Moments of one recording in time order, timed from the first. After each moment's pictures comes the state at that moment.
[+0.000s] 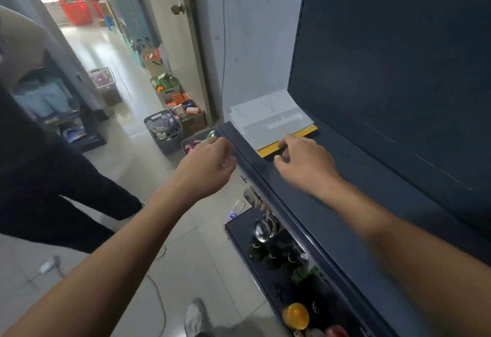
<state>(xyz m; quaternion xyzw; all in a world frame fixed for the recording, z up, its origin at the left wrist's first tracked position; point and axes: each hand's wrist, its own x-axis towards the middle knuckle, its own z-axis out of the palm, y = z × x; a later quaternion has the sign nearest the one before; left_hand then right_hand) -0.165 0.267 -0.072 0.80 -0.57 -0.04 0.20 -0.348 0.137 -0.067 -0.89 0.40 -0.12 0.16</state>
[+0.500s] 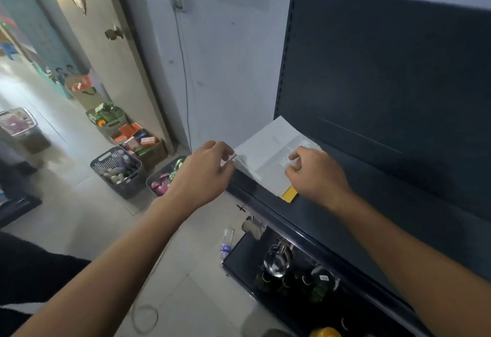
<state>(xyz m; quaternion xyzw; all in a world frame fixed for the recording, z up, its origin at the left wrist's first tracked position) -0.012 0.174 -0.069 0.70 -0.67 -0.07 0.24 -0.244 0.101 -0.068 -0.79 0.58 -0.14 0.16</state>
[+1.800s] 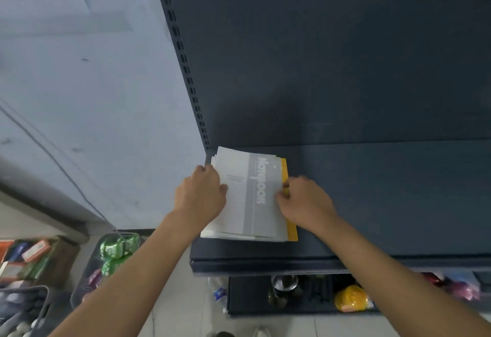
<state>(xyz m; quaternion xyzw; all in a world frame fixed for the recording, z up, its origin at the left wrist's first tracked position) -0.017 -0.022 -0.103 0.59 -0.80 -0.08 0.03 -0.211 0.069 -0.113 -0.55 0.80 -0.13 0.20</state>
